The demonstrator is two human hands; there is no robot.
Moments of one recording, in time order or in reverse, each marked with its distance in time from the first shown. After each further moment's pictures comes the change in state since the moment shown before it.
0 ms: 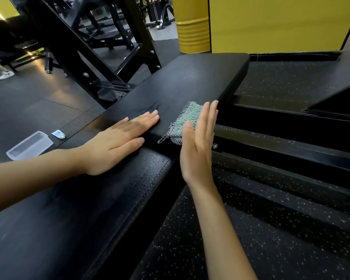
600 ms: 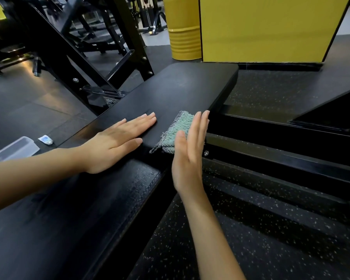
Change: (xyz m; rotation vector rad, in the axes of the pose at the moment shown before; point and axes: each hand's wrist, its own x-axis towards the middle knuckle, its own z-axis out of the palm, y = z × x) left_hand 0.026 -0.011 -0.003 -0.184 -0.059 -0.036; right_hand 0.005 0.005 0.000 0.055 -0.008 0.006
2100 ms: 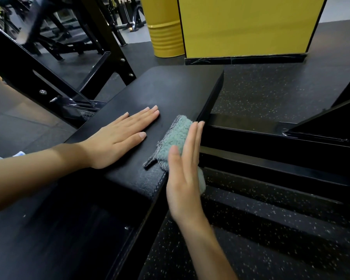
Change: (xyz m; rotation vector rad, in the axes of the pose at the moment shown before) left_hand 0.096 -0.023 -0.004 0.011 -0.056 0.072; right_hand 0.030 0.012 -0.012 0.025 0.017 0.004
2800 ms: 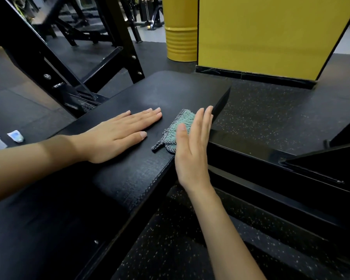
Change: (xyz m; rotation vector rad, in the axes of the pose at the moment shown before) left_hand 0.017 0.000 0.002 -0.010 0.018 -0.067; right_hand 0.078 0.006 -0.028 -0.237 -0.118 -0.028
